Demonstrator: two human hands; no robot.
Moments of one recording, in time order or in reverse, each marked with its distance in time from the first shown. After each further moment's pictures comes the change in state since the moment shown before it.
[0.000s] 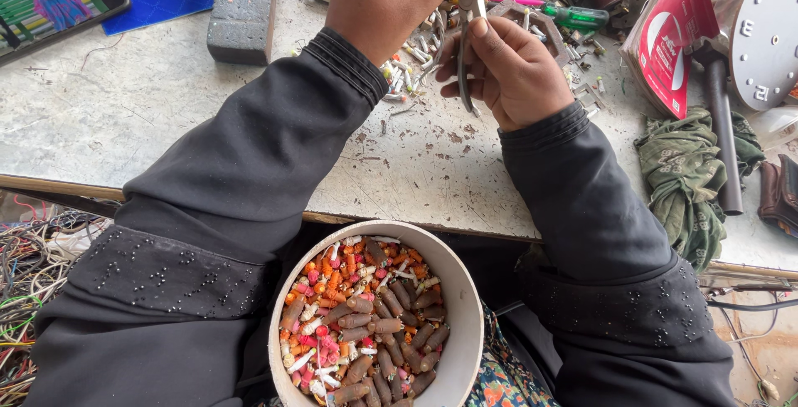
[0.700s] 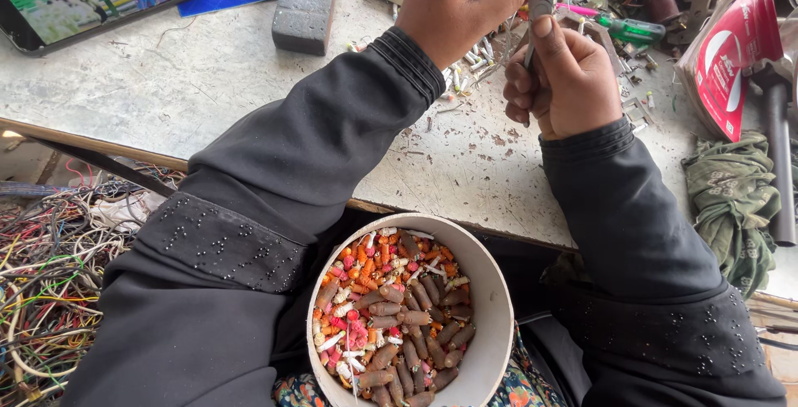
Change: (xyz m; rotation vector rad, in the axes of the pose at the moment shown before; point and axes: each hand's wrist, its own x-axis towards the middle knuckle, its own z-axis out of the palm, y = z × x) left_hand 0.004 0.003 0.009 -0.117 0.010 0.021; right_hand -0.004 -0.002 0.010 -0.011 0.212 0.041
